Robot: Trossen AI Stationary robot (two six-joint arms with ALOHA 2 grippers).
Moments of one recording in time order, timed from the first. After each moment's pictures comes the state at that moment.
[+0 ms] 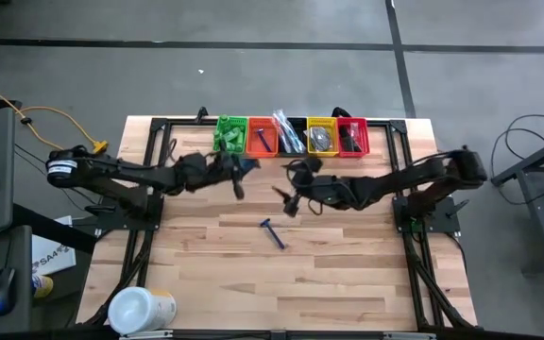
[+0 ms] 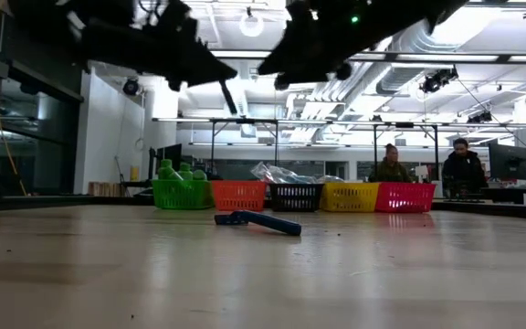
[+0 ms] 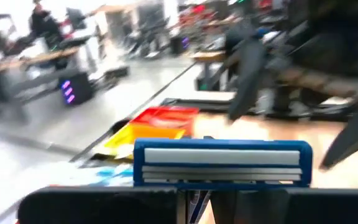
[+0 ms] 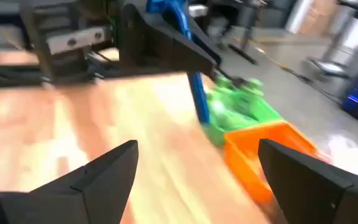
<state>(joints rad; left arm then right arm) 0.10 1.26 0.51 0.79 -0.26 0.09 0.09 1.58 0.90 0.39 0.51 0.03</state>
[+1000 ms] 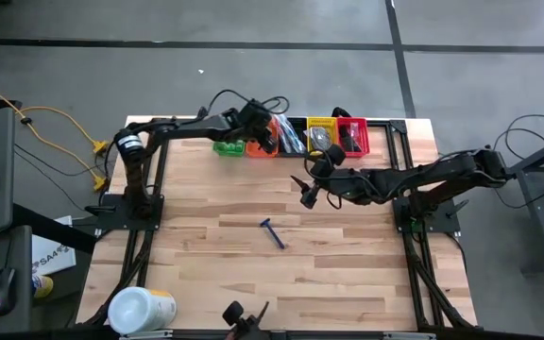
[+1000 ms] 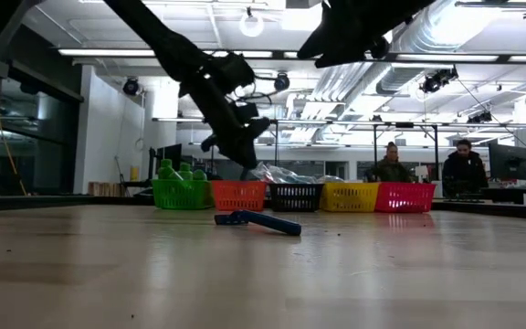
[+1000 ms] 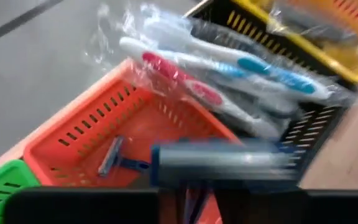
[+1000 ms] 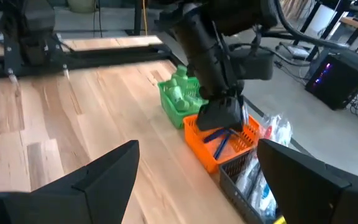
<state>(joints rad) 0.55 1.84 1.29 -0.17 -0.11 -0.19 0.09 1.32 0.90 0.02 0.66 0.11</state>
